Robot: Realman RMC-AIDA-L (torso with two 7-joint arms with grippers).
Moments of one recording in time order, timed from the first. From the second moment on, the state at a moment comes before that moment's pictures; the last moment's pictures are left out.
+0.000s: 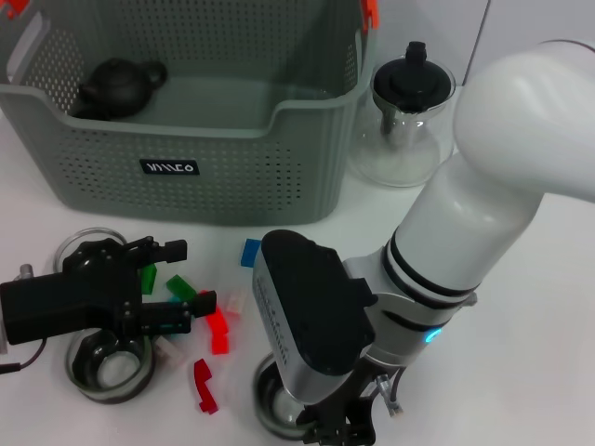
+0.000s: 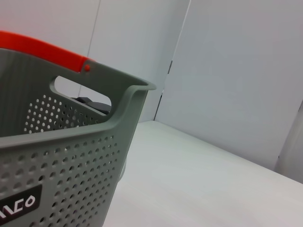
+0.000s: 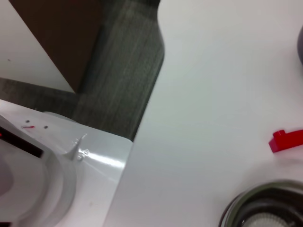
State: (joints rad) left arm -0.40 -2.12 0.40 0.69 2.17 1.76 -1.27; right arm 0.90 2.11 -2.02 -1.06 -2.15 -1.40 2.05
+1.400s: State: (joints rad) left arm -0.40 -2.11 0.36 0.67 2.17 1.75 -1.24; right arm 0.80 2.06 -1.01 -1.25 -2.06 -1.97 1.88
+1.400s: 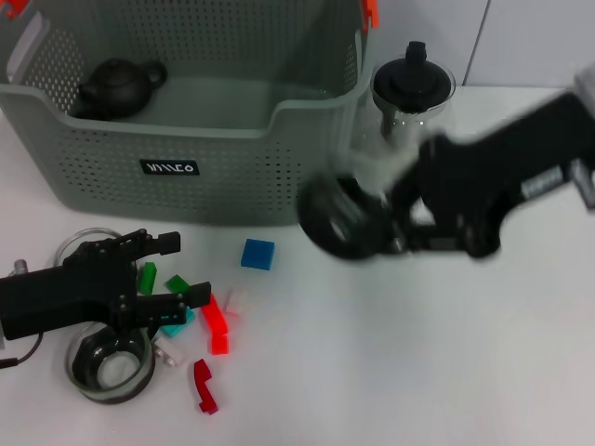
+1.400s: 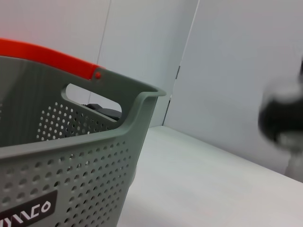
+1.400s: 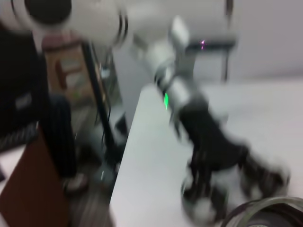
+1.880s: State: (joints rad) left arm -0.41 -2.11 0.36 0.67 2.17 1.75 -1.24; right arm 1.04 2.01 -0.84 -1.06 -1.90 -1.62 1.98
